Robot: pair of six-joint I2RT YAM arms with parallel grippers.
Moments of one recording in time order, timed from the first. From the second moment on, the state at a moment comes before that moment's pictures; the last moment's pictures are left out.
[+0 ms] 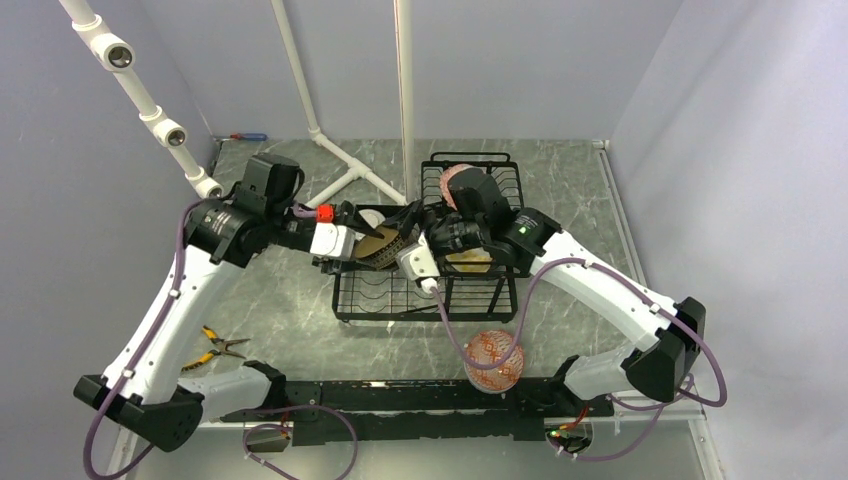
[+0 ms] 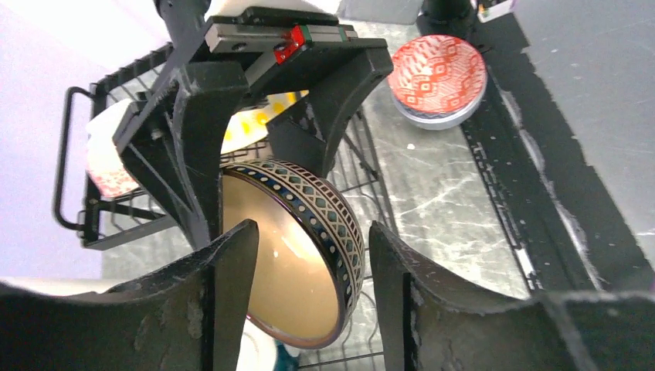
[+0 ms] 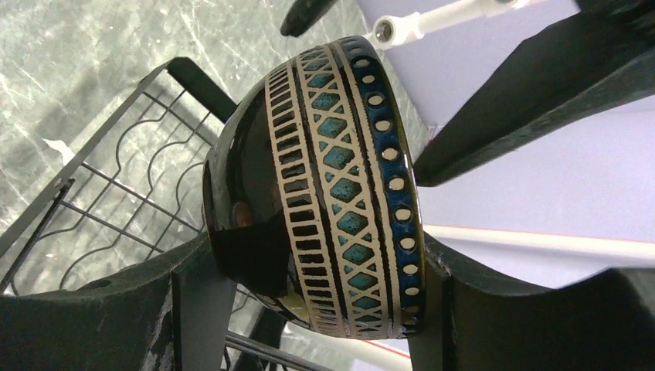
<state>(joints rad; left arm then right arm) -0.45 1.18 1.50 -1.11 1.06 1.11 0.83 1.36 1.35 -0.52 -0.68 -1.40</state>
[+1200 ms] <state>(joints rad) -0.46 0.96 1.09 -0.29 0.81 0.78 0.77 1.32 1.27 -0.16 -0.64 -0.74</state>
